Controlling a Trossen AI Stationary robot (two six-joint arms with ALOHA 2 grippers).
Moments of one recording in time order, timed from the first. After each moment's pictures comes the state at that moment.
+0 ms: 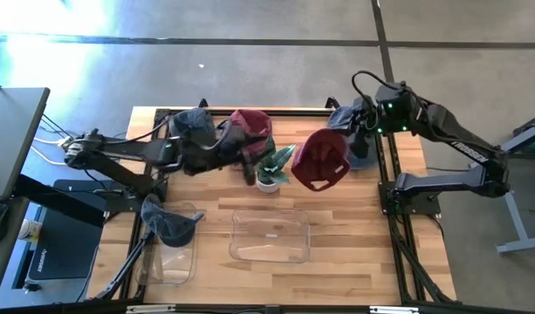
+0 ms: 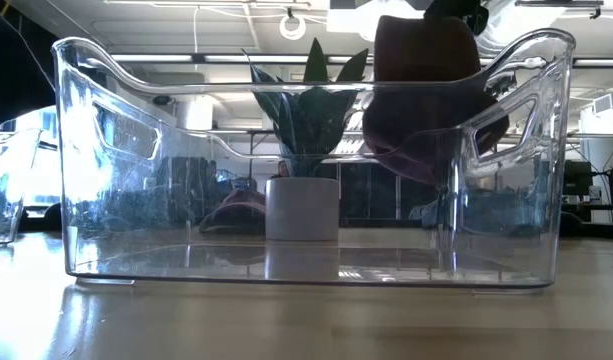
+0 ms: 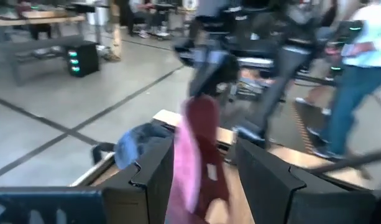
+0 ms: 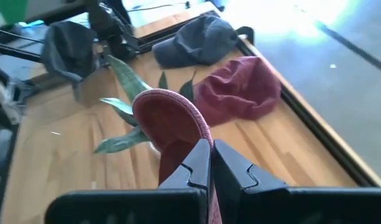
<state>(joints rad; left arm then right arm) -0.10 1.34 1.36 -0.13 -0.51 -0.18 -0.48 1.01 1.28 -0.83 -0.22 0.10</state>
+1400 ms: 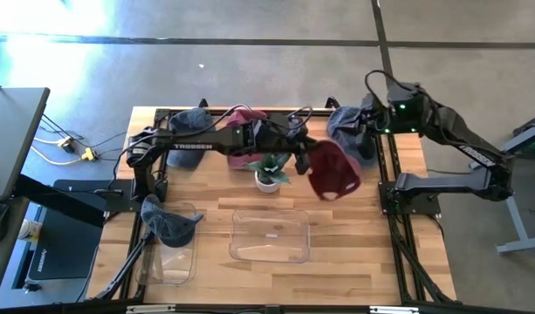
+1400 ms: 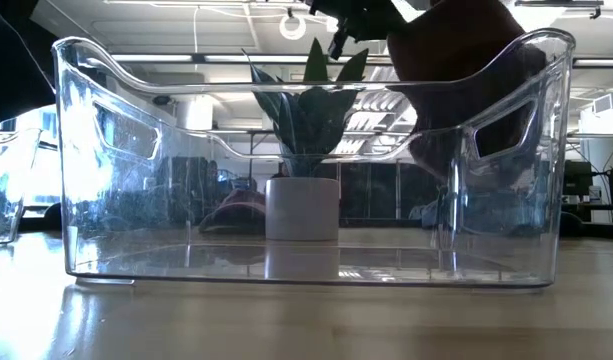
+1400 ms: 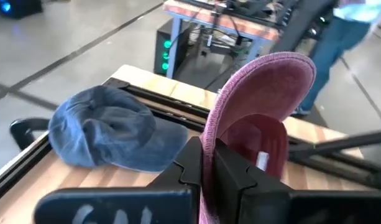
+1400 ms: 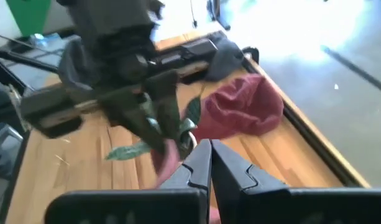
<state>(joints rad) 0.11 1.87 1.74 -0.15 -0.09 -0.23 -0.48 0.95 1.28 -0.79 -0.22 0.08</state>
